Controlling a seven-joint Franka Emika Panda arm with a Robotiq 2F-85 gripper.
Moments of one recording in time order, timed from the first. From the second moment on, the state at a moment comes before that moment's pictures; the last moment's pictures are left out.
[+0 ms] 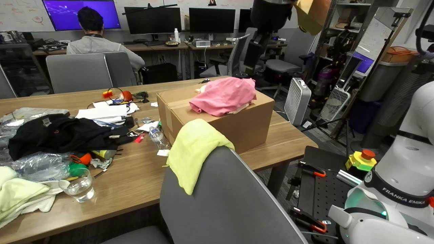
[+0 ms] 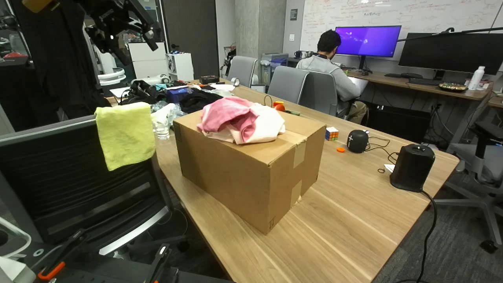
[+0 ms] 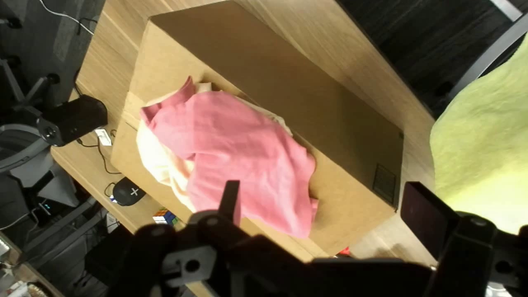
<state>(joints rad) -0.04 -0.55 0.30 -2.39 -0.35 2.01 0.27</state>
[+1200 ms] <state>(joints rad) 0.28 -0.55 0.34 -2.54 -0.13 2.13 0.24</state>
